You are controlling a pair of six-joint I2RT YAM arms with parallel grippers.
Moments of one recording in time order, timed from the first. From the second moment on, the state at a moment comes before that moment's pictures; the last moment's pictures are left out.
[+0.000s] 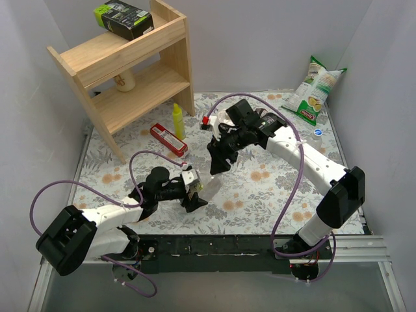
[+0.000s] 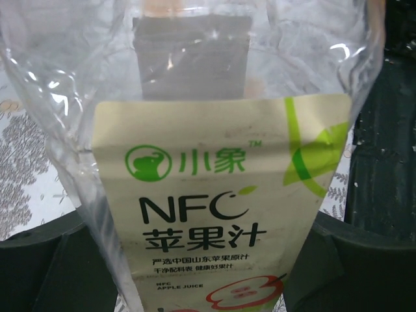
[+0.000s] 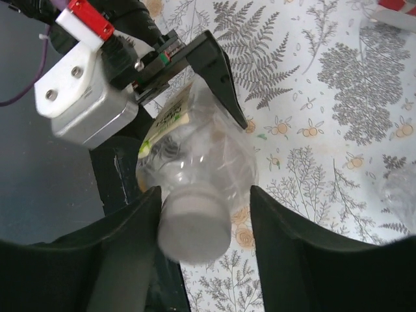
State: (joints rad) left arm -0.67 1.14 0.30 0.46 0.58 0.13; right arm 0.72 1.59 1.55 -0.92 -0.68 -0.25
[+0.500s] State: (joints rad) left arm -0.69 1.14 0.30 0.49 0.65 0.15; right arm 0.75 1.62 1.57 -0.93 -0.66 -0.27
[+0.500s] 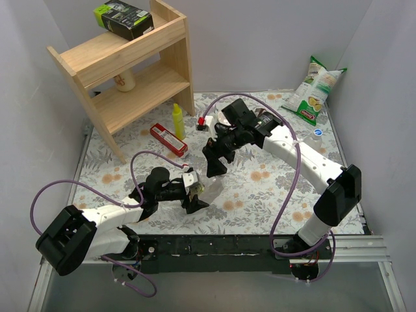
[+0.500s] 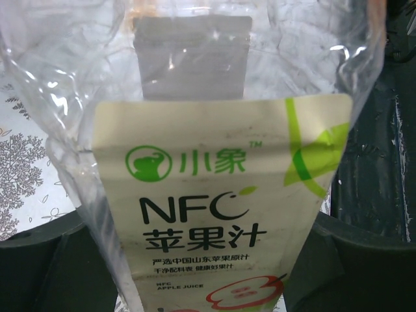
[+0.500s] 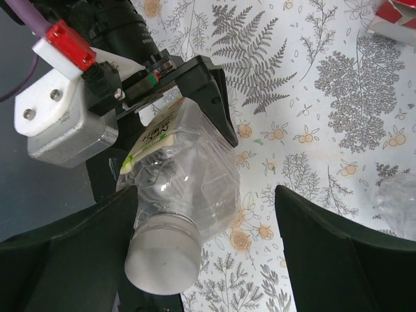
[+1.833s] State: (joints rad) left arm -0.68 1.12 0.41 0.37 0.73 0.18; right arm 0.64 1.47 1.59 -1.13 -1.00 -0.86
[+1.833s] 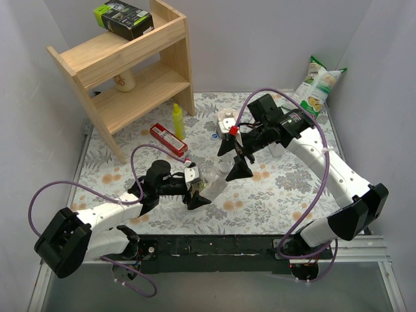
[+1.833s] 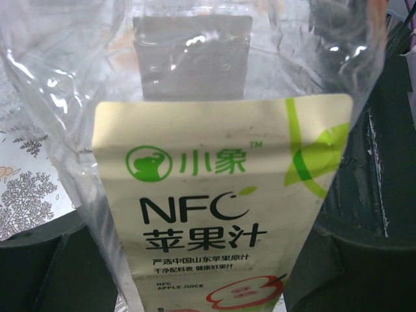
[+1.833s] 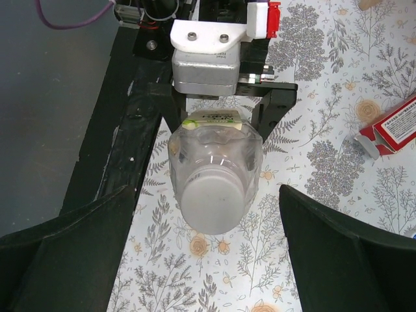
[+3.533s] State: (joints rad) left arm -0.56 1.15 0.41 0.43 0.75 0.08; right arm 0.59 1.50 1.67 -1.16 -0.91 -0.78
